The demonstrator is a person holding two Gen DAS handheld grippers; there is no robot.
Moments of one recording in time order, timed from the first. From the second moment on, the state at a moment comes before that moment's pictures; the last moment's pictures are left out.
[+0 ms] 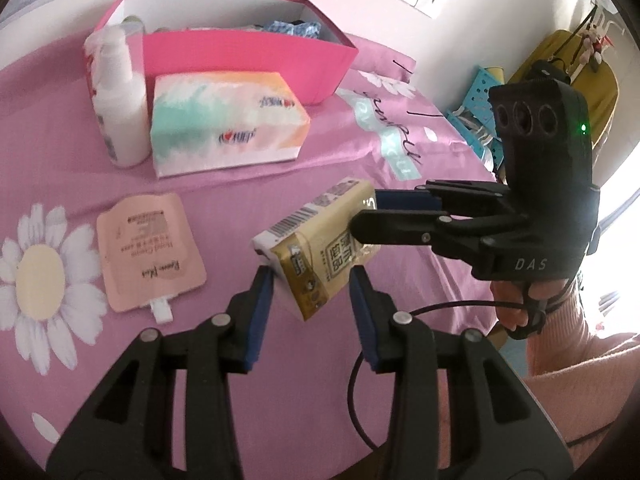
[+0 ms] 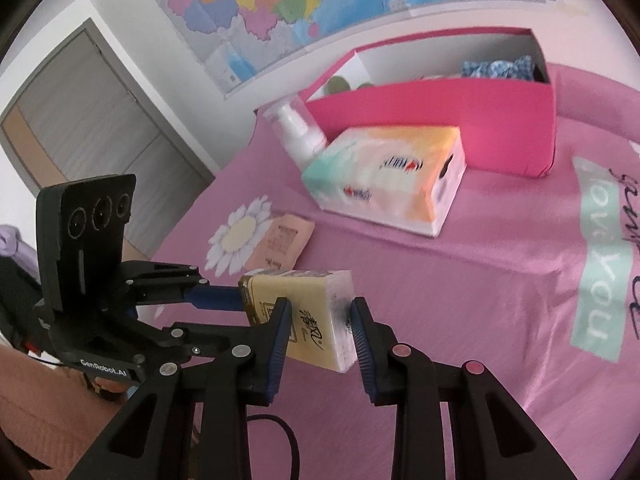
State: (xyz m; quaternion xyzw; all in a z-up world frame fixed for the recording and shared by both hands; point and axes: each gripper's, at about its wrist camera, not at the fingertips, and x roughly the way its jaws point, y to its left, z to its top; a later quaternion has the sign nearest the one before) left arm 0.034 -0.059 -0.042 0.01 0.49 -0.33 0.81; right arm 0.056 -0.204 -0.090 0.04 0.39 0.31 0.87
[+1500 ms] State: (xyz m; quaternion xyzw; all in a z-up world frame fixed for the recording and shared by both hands) left arm 0.077 -0.069 0.017 0.04 0.41 -0.31 0.85; right arm 0.087 -0.214 -0.033 0.06 0.32 0.31 0.89
